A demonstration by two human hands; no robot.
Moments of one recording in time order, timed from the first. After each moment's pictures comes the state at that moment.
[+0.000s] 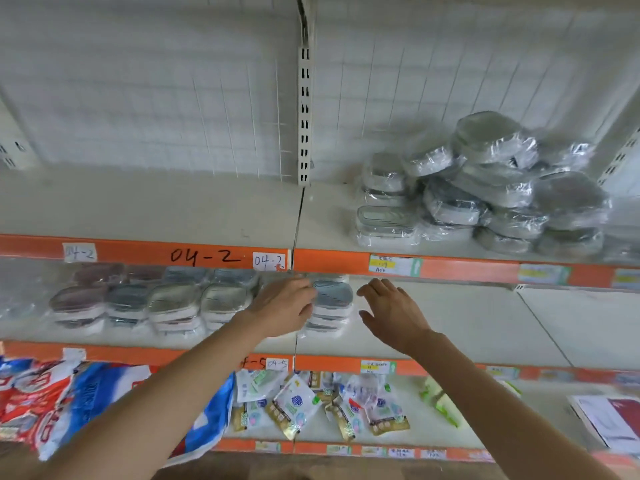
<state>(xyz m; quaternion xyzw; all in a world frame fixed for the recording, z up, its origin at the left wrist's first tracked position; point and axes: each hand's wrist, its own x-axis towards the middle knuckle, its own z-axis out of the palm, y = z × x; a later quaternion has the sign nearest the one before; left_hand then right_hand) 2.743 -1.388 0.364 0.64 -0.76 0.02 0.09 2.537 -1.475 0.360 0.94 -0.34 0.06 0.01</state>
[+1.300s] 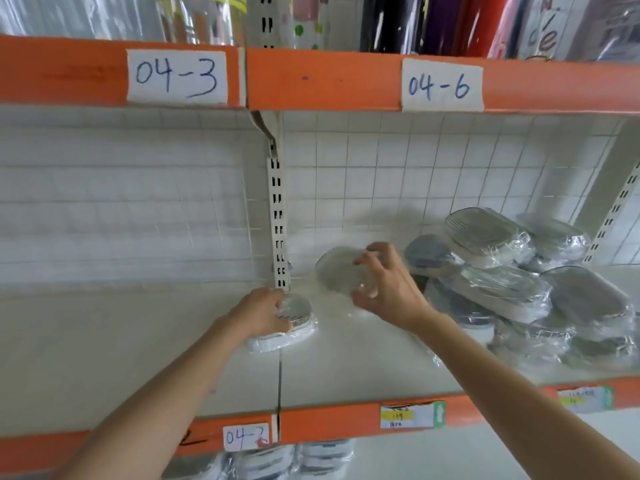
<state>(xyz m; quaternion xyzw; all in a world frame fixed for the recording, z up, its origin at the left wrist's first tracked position) 2.857 -1.586 0.462 0.75 -0.65 -0.10 0.10 2.609 -1.647 0.504 0.89 -0.36 0.28 -0.03</state>
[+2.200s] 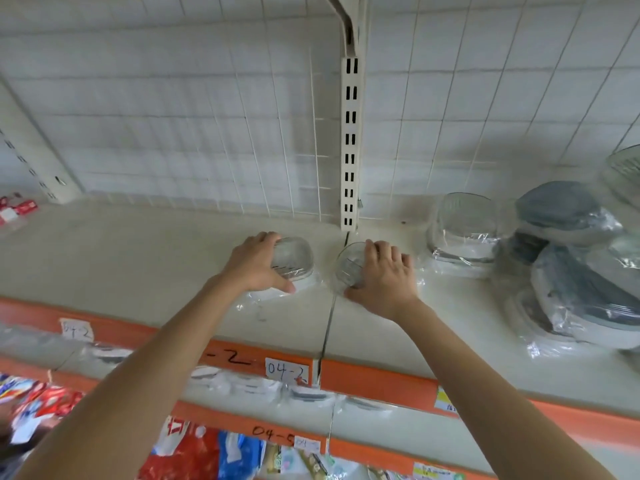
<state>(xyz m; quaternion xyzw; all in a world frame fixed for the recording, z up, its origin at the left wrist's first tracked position) 2.913 -1.531 0.442 0.86 -0.49 -0.08 0.10 2.715 -1.641 0.415 0.92 -0.38 0.11 -0.03</state>
